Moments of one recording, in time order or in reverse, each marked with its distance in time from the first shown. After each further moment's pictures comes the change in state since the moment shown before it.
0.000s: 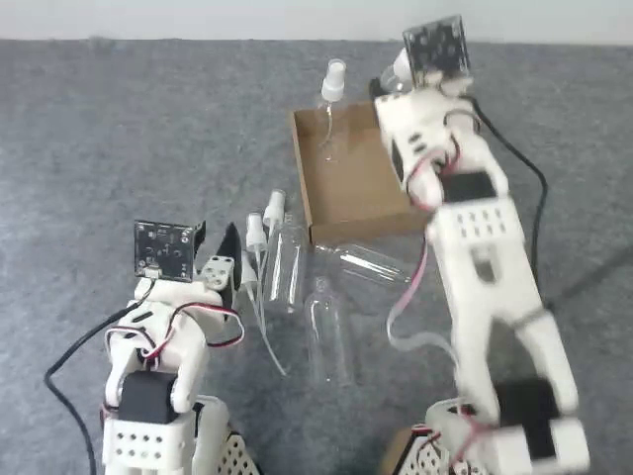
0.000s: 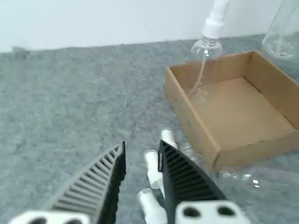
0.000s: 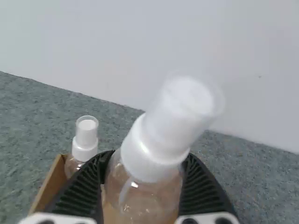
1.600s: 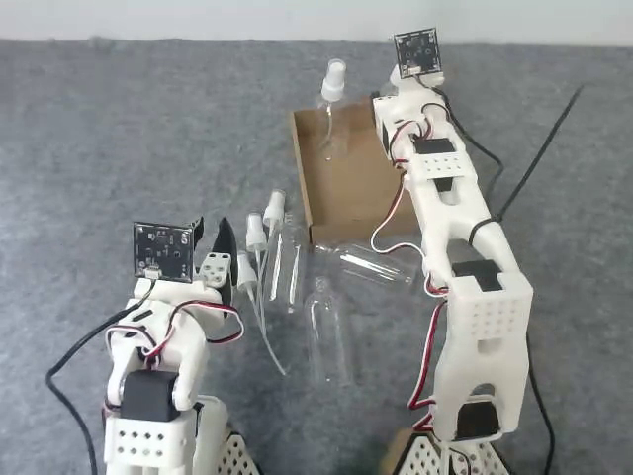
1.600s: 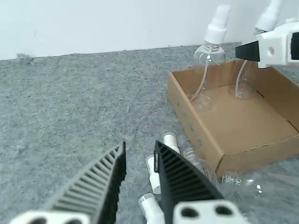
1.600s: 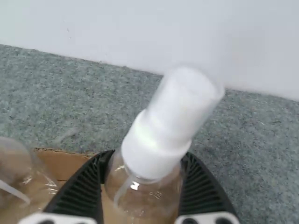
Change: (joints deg) left arm -0.3 0.0 0.4 -1.5 0.0; right arm 2.3 40.7 -24.7 -8.6 -3.2
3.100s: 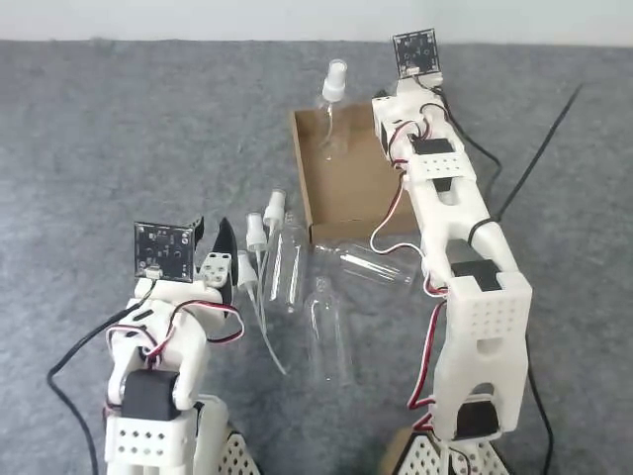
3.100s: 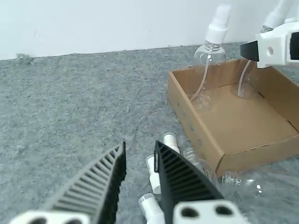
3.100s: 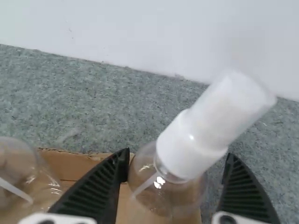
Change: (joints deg) left arm 0.0 0.0 0.0 0.0 0.0; right arm 0.0 0.0 -0.1 0.0 0.0
